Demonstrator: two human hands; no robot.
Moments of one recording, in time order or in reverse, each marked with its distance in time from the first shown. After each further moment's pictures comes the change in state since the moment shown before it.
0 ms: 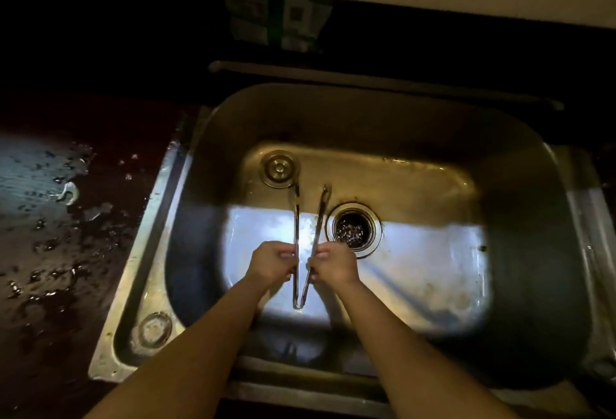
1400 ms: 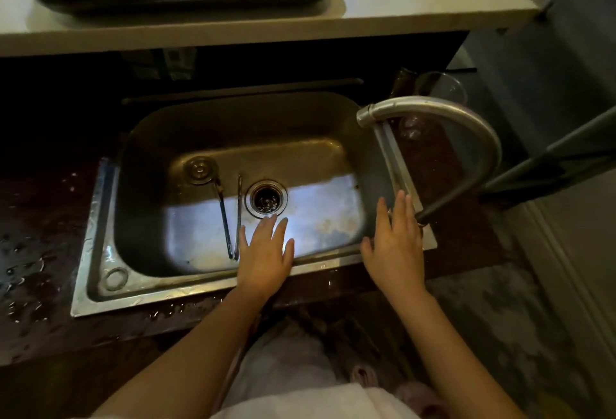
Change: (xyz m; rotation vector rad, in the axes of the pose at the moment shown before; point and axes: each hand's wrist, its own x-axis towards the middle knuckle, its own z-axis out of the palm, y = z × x) left_hand -0.166 0.010 0.090 0.901 0.189 0.774; right_hand -0.222 0.098 -0.204 -0.732 0.650 -0.337
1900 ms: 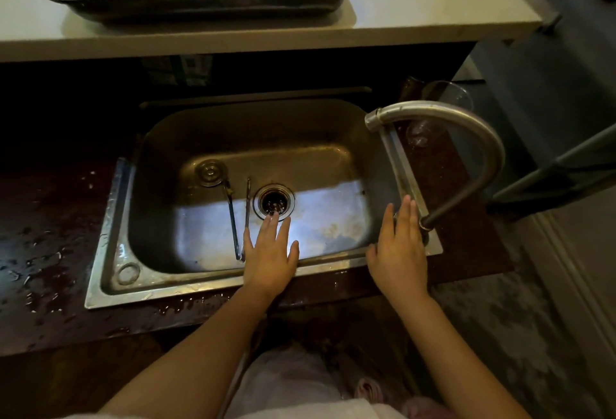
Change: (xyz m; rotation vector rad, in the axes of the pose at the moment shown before) left_hand 0.000 0.000 0.002 -0.016 -0.008 -0.056; right_hand 0.000 0.003 0.009 -0.043 -0.007 -0.001
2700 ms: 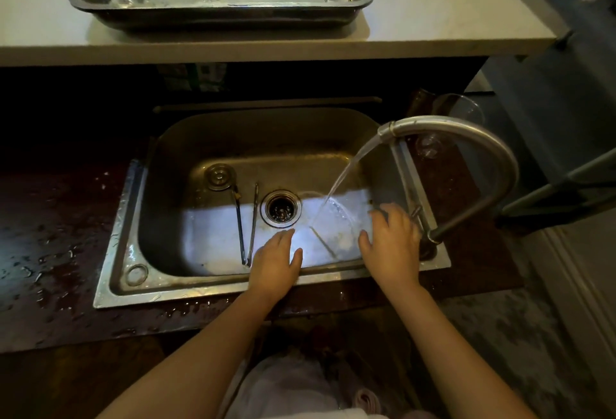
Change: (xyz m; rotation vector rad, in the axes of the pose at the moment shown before) left_hand 0.001 -0.005 -0.005 -0.230 -0.079 -0.043; right_hand 0.028 -0.020 -0.002 0.080 0.084 -0.083
